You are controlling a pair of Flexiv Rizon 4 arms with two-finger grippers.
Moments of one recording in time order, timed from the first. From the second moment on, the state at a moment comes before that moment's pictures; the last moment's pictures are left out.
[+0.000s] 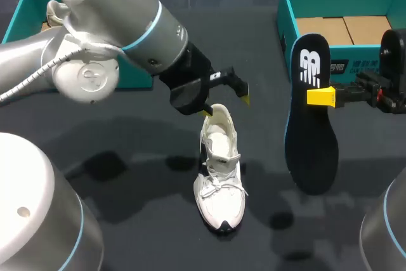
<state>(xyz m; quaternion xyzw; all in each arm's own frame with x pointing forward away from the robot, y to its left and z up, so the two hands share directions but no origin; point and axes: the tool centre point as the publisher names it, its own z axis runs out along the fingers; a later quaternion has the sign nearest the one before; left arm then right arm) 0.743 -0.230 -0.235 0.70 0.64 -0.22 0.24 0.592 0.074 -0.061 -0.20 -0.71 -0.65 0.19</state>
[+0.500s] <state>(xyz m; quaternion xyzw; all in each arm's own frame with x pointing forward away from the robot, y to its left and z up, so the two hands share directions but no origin) 0.747 -0.223 -0.221 0.66 0.61 -0.34 0.28 0.592 0.074 -0.061 -0.20 -0.71 -0.65 0.19</state>
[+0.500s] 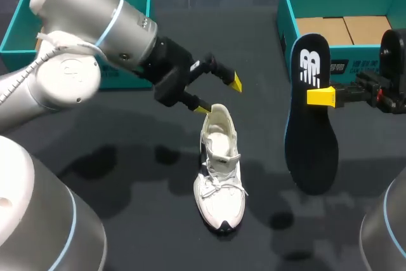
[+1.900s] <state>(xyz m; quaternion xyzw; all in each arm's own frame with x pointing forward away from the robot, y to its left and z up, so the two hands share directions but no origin) 0.759 -0.226 -0.175 0.50 0.59 -0.46 0.44 0.606 0.065 -0.061 -0.23 -0.70 -0.65 0.19</state>
